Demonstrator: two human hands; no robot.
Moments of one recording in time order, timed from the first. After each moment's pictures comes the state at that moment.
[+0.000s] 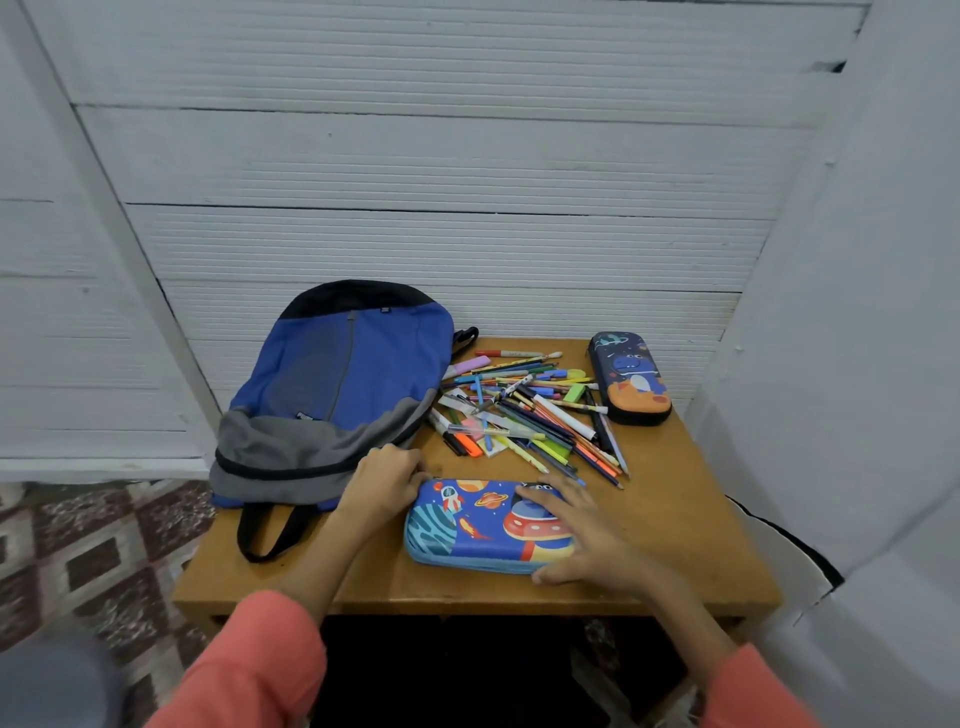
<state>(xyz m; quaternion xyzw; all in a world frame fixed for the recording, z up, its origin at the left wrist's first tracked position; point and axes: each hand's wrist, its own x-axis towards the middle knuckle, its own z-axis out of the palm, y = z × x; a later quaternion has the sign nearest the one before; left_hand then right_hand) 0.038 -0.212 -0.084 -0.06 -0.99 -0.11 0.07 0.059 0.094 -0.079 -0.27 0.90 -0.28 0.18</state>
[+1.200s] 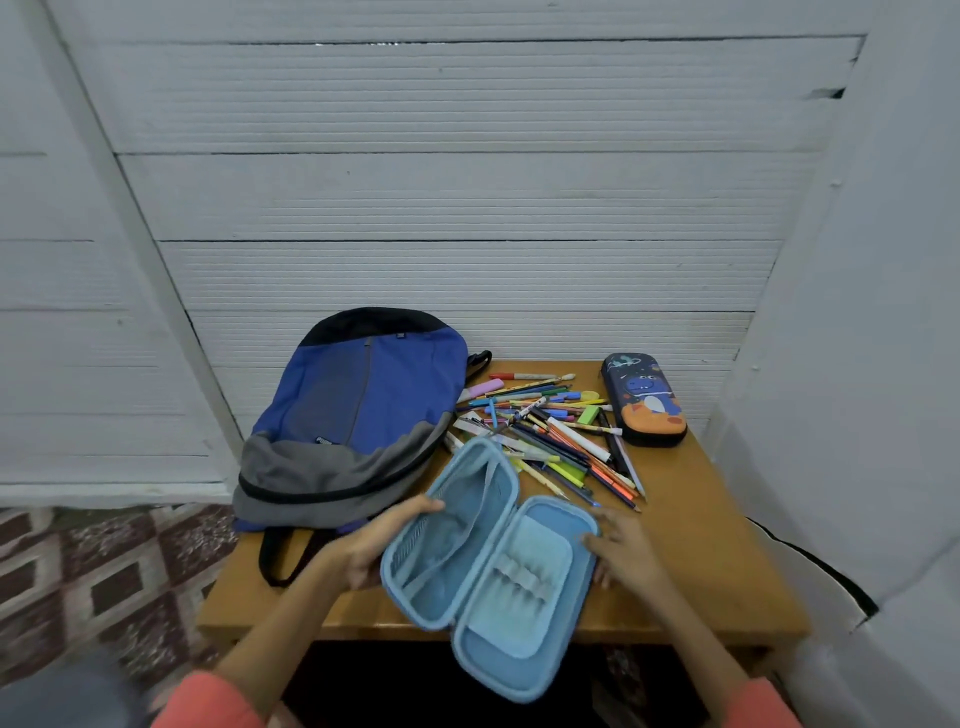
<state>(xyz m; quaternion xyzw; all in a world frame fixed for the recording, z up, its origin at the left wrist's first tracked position) 0.102 -0.205 -0.039 0.14 -0.63 -0.72 -0.26 0.043 0.099 -0.111 0.00 0.88 -0.47 0.09</state>
